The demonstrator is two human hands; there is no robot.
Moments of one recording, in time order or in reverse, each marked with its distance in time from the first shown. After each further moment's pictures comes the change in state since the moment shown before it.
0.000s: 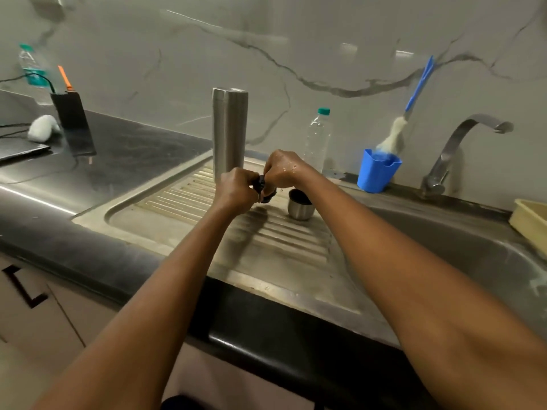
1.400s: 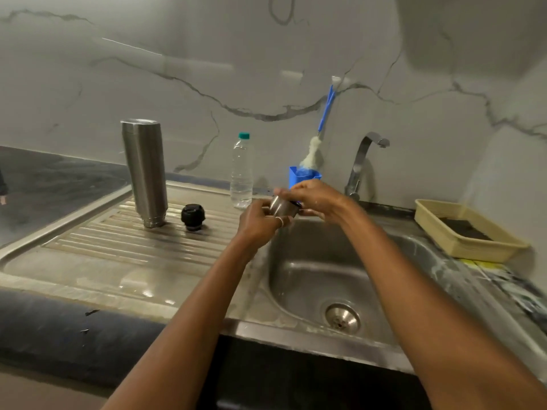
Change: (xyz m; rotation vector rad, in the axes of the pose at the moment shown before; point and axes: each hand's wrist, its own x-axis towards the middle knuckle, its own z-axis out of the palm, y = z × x) left_hand -0.036 0.129 0.117 -0.534 -0.197 -0.069; right_hand -0.086 0.187 -0.049 0.787 0.106 0.146
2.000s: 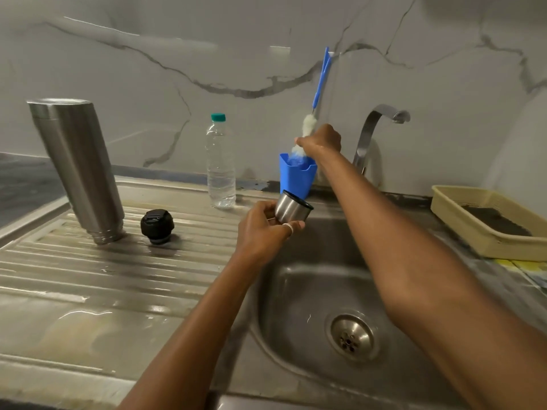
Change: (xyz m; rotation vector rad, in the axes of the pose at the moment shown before) left_hand 0.030 -0.014 0.046 -0.097 -0.049 0.035; right_hand 0.156 0.008 -0.066 -0.242 0.611 0.067
